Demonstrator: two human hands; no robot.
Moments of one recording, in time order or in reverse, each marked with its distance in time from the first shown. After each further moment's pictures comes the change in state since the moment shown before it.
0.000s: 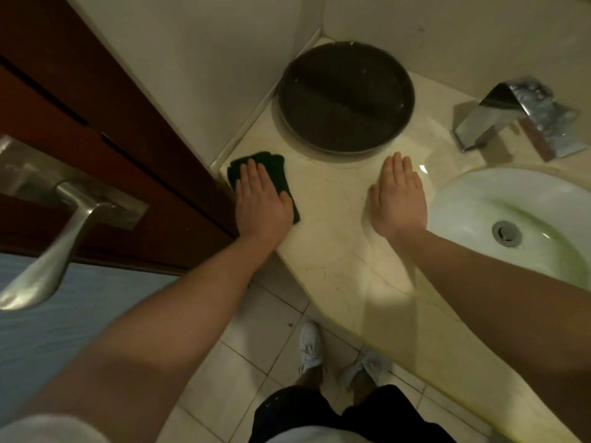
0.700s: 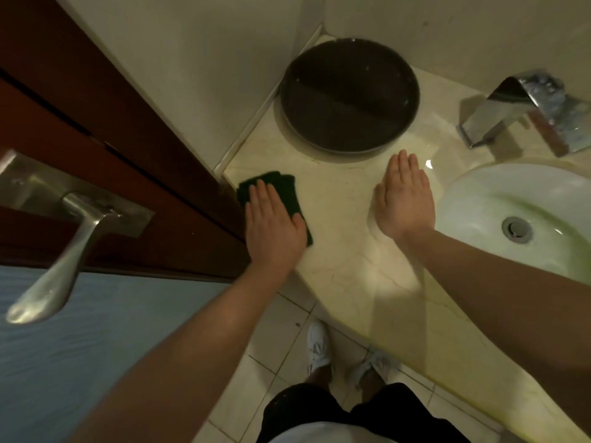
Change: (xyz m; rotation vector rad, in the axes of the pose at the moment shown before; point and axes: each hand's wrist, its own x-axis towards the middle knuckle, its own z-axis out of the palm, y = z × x) left_hand -0.037 0.007 0.004 0.011 -0.036 0.008; right_hand 0.000 0.000 -0.001 -0.014 0.007 -0.002
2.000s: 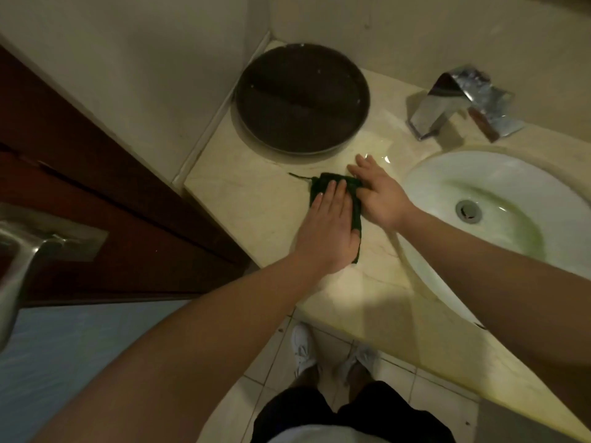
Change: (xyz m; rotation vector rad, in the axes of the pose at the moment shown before) left_hand 0.001 0.101 0.023 -0.032 -0.055 0.669; right_hand 0.007 0.020 -0.022 0.443 -0.242 -0.045
